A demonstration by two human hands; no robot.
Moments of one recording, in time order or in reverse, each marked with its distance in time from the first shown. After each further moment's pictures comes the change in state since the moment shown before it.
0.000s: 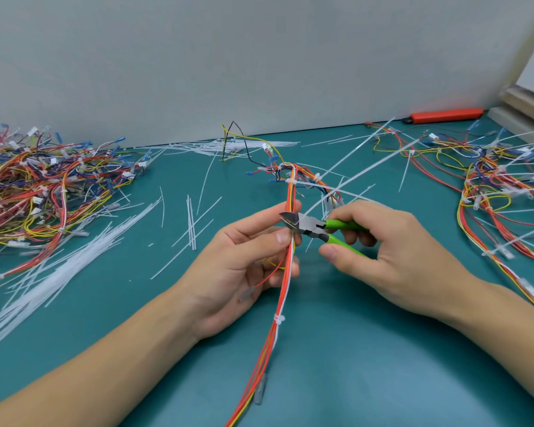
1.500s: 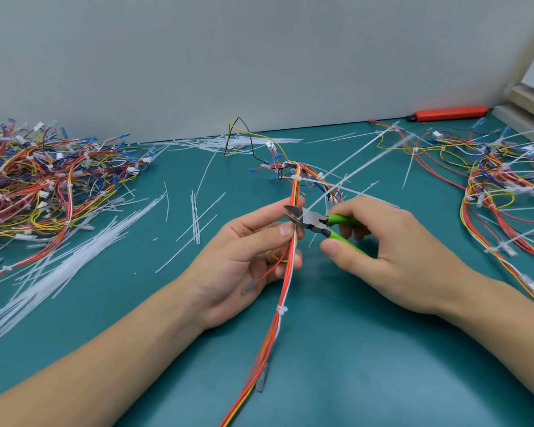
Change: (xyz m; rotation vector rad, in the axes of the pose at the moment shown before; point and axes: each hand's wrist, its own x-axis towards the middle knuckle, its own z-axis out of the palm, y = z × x) left_hand 0.001 -0.001 -0.004 -0.013 -0.008 -0.025; right_hand -0.001 0.000 0.003 -0.030 -0.045 0.016
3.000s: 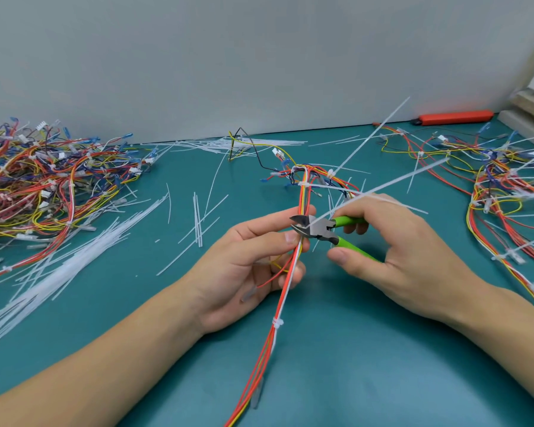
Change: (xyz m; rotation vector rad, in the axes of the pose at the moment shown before) left_hand -0.001 0.002 -0.004 0.003 -0.091 -0.040; right_hand 0.002 0.007 0.000 -0.035 0.053 -0.118
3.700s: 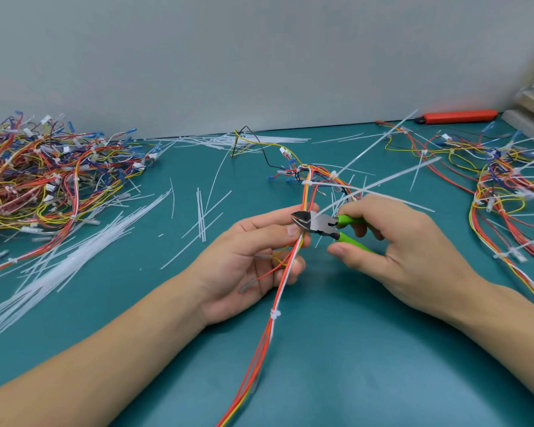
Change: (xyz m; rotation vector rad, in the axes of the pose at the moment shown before) left_hand 0.001 0.002 -0.001 -0.061 0.001 -0.043; right_hand 0.001 -0.002 0.001 -0.071 0.028 0.000
